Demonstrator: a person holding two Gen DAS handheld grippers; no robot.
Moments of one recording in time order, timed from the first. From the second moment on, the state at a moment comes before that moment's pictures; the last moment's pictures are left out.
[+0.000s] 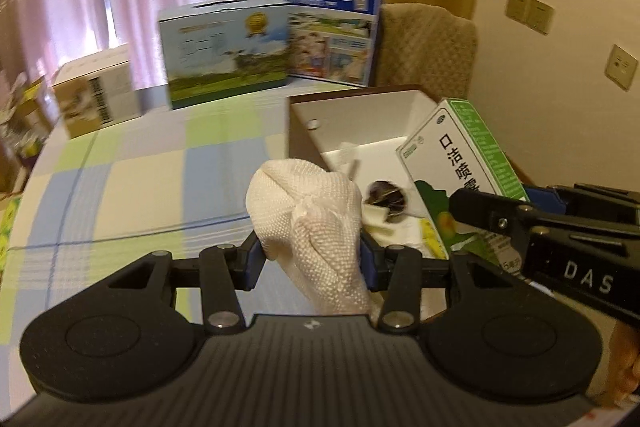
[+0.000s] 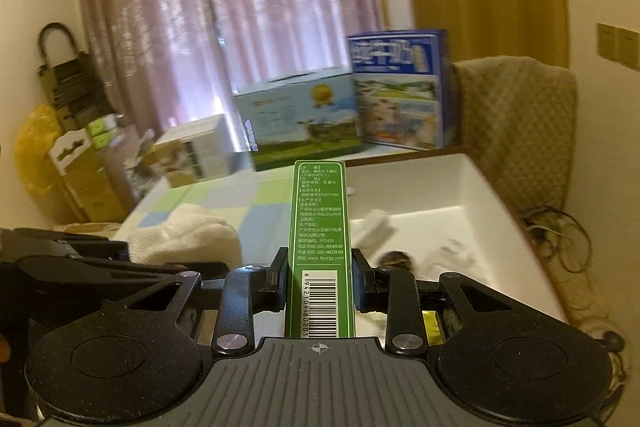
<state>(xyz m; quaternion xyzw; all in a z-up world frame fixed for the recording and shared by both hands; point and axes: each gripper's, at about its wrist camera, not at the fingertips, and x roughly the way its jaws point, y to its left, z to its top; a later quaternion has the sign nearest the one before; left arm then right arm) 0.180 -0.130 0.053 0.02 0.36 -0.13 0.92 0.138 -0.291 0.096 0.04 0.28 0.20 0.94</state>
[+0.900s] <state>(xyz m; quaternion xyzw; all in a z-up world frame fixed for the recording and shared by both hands) 0.340 -0.268 -0.012 0.11 0.43 -0.18 0.88 0.300 -0.371 0.048 0.04 0.35 0.12 0.93</state>
